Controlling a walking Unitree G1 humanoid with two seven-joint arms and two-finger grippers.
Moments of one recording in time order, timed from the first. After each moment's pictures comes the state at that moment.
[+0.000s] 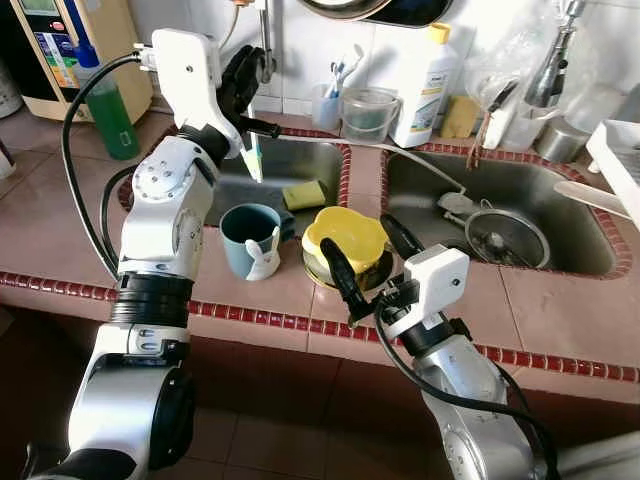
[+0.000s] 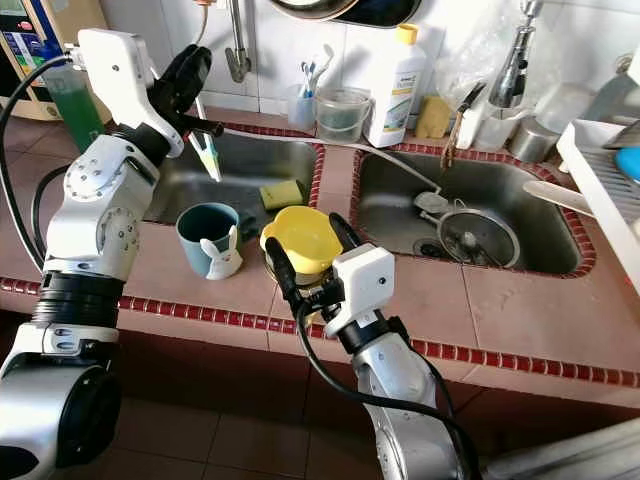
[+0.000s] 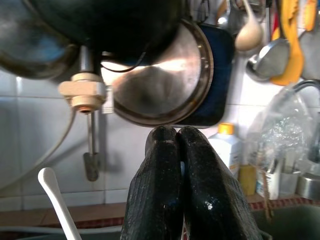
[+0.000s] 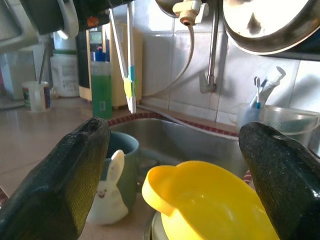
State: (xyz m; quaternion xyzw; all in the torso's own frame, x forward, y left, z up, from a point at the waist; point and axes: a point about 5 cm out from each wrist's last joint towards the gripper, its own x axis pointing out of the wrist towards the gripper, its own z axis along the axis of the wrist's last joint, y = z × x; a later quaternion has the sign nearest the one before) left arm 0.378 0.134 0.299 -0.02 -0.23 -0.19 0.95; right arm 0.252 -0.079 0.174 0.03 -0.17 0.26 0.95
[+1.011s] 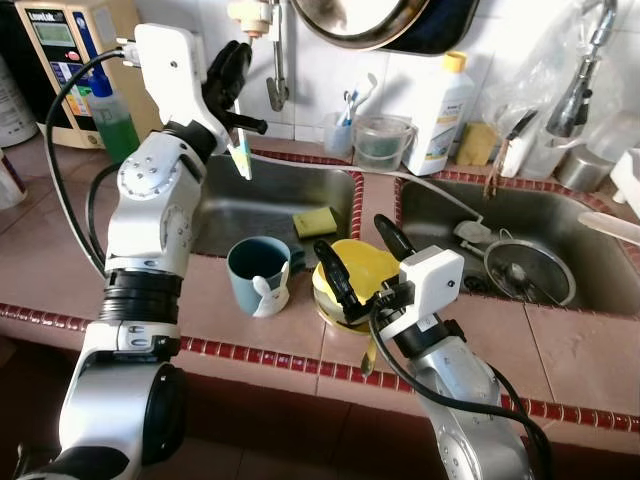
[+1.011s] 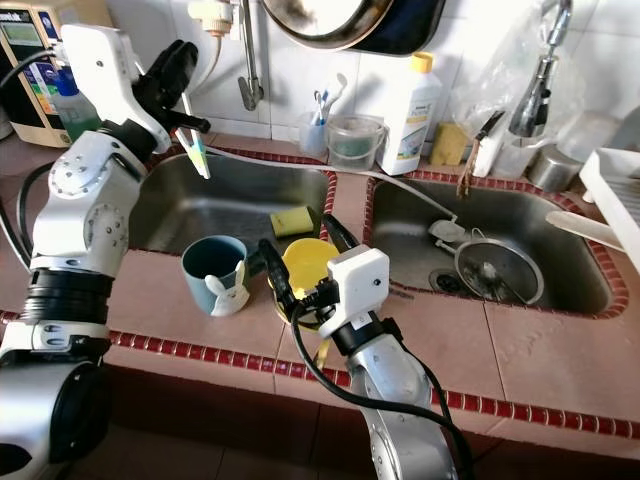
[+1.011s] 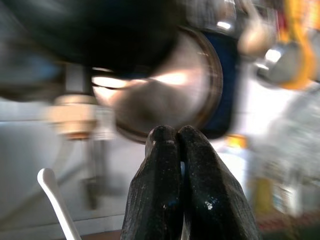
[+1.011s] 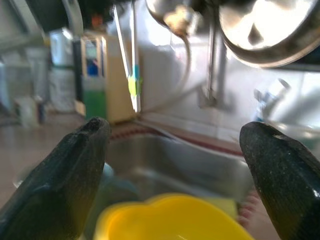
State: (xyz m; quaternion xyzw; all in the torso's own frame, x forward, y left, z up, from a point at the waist) left arm 0.379 0.128 0.299 -0.02 -0.23 -0.21 0.95; right arm 0.251 -0.081 0.172 0.03 -0.16 0.26 0.95
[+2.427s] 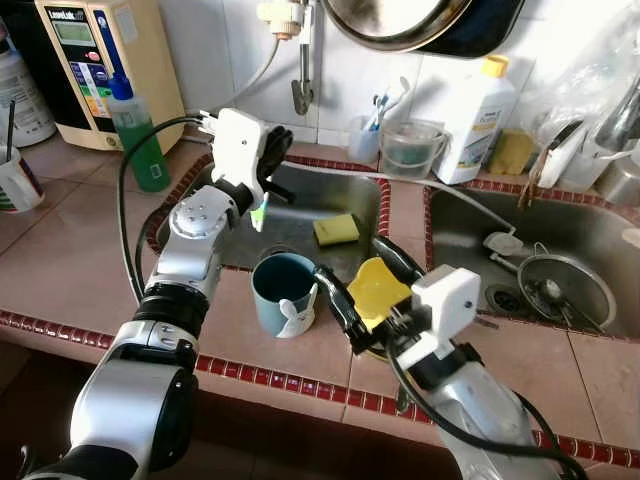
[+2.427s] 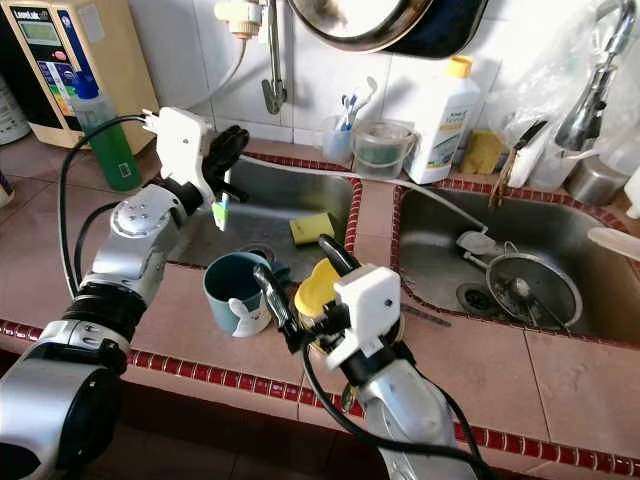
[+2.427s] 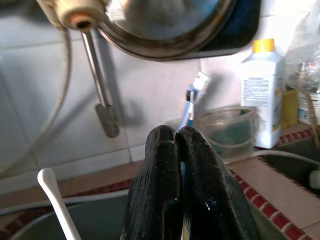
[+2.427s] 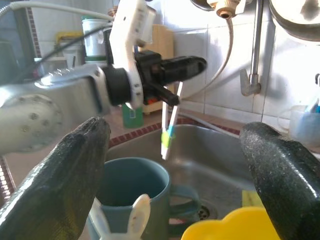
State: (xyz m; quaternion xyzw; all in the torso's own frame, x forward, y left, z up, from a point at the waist) left arm 0.395 0.114 0.225 0.07 -0.13 -0.24 0.96; right arm 0.214 -0.084 0.182 0.07 -0.13 0.30 0.94
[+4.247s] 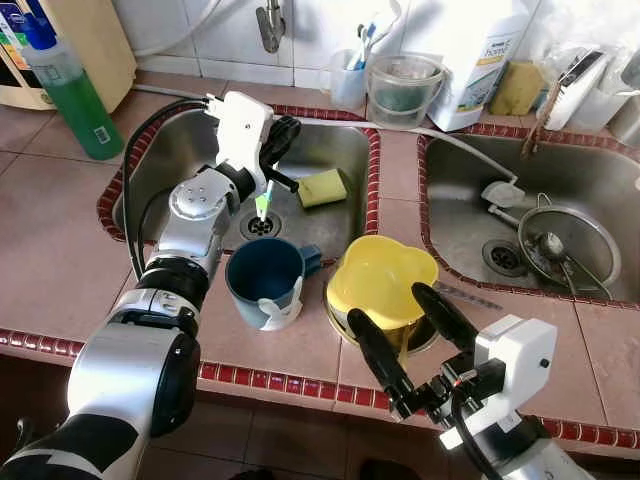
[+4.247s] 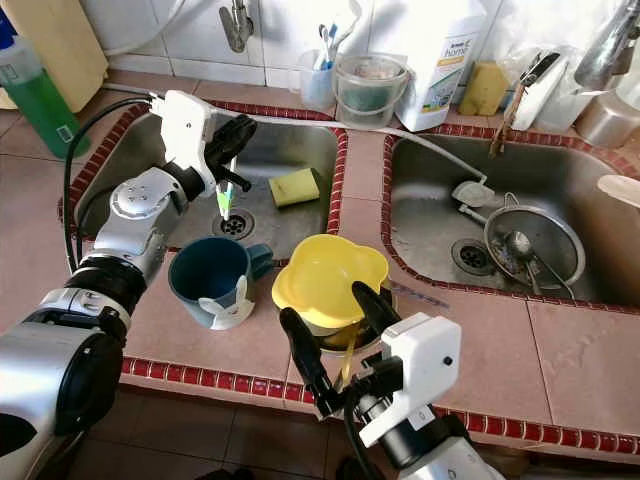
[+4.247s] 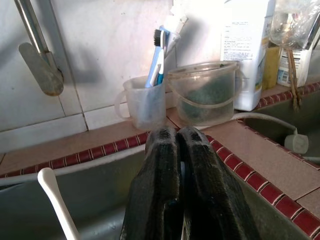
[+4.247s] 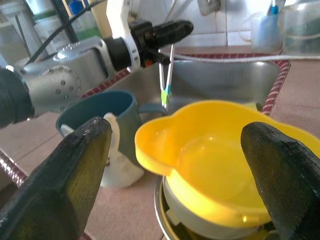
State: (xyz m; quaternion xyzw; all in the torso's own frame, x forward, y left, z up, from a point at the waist) left arm 0.406 0.117 0.241 0.08 -0.14 -0.27 0.95; right arm 0.159 -0.107 0.193 0.10 -0.05 0.26 0.96
